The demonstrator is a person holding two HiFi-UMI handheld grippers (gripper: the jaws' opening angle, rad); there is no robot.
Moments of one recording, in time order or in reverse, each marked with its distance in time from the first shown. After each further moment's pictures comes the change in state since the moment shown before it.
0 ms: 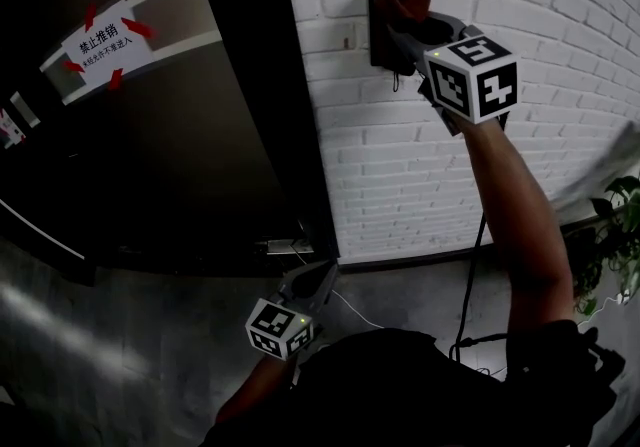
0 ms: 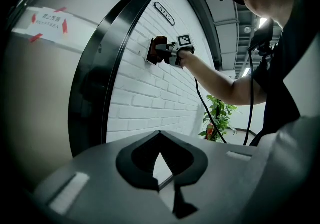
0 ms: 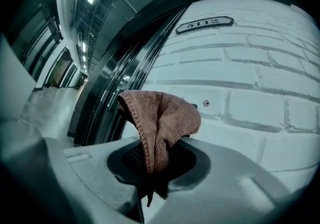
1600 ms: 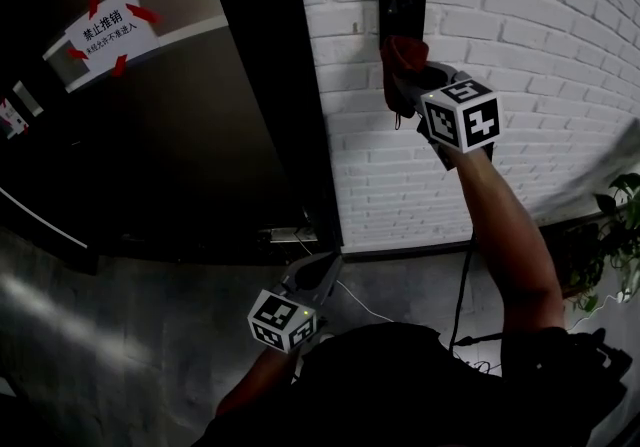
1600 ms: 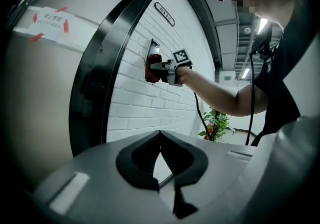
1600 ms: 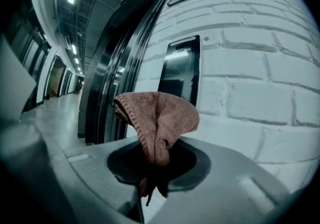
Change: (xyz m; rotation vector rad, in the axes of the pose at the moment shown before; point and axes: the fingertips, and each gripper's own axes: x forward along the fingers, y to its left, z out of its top) left arm -0.009 -0.008 -0.002 -0.016 0.007 -0.010; right arm -0.001 0.040 -0.116 0.147 0.178 0.053
